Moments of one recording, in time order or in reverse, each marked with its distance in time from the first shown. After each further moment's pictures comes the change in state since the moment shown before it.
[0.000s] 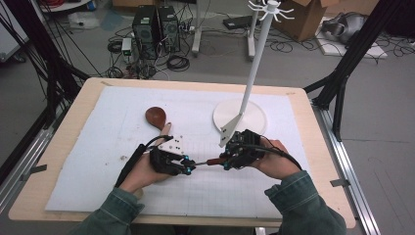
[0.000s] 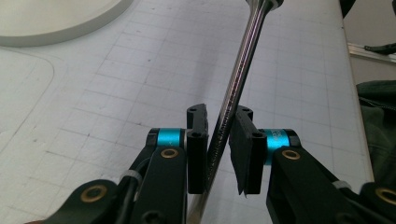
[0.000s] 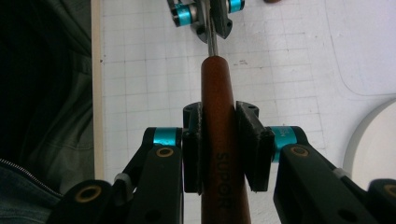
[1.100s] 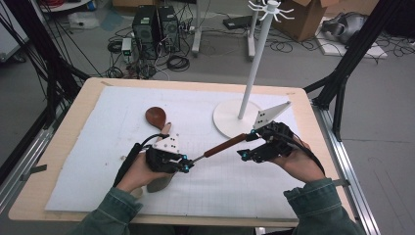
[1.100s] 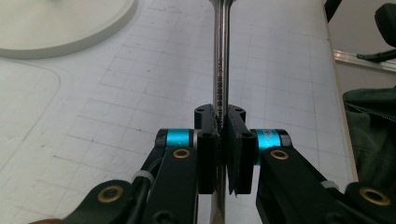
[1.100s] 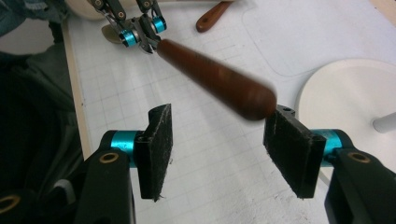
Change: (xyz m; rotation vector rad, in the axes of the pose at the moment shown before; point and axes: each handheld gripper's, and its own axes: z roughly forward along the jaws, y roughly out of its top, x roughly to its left) left arm -0.001 0.002 -0.013 -0.038 -0.006 0.002; right arm -0.009 -0.050 -0.048 -0.233 -0.121 0.260
